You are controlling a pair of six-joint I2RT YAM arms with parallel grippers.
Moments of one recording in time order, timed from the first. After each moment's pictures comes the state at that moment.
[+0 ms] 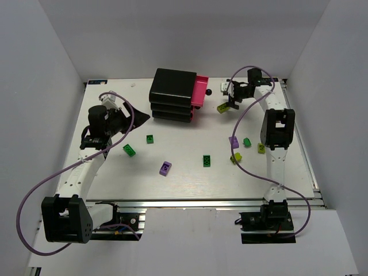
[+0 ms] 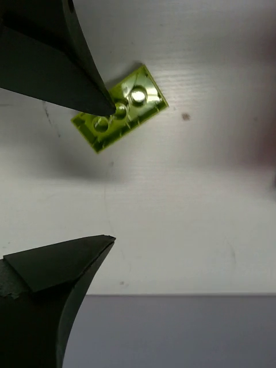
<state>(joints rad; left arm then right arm) -0.05 1.15 0.82 -0.02 0.48 -0.63 0.06 2.46 2.18 -0.66 -0.85 -1.47</state>
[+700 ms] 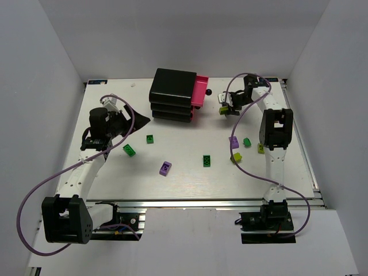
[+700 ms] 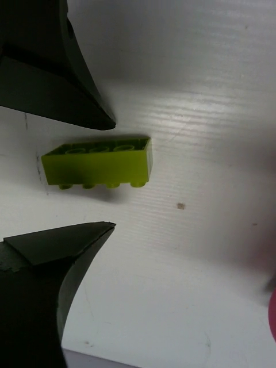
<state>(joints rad) -0.05 1.15 0.80 -0.05 0.48 -0.63 0.09 2.49 2.16 -0.90 -0.79 -1.77</state>
